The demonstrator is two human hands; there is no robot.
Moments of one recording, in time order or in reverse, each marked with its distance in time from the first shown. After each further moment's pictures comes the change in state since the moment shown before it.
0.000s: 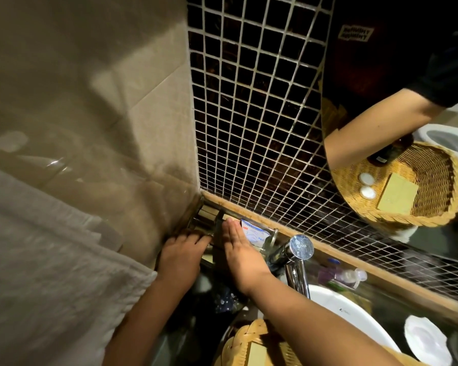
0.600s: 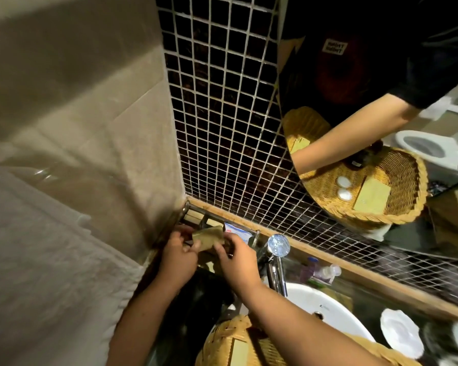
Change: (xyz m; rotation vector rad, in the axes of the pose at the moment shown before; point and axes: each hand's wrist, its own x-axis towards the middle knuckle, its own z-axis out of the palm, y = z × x) left_hand 0.006 0.036 -0.020 -1.192 0.029 -0.605; right_hand -0.028 -0.004 -0.013 0.868 0.402 0.443
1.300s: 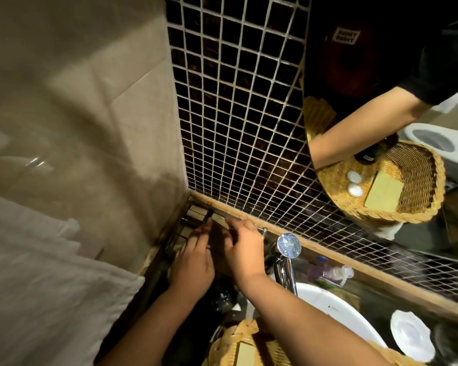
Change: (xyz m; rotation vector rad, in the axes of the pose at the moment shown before) left_hand 0.000 -0.034 0.022 0.683 -0.062 0.282; right_hand 0.024 -0.007 0.006 -0.194 0.139 -0.143
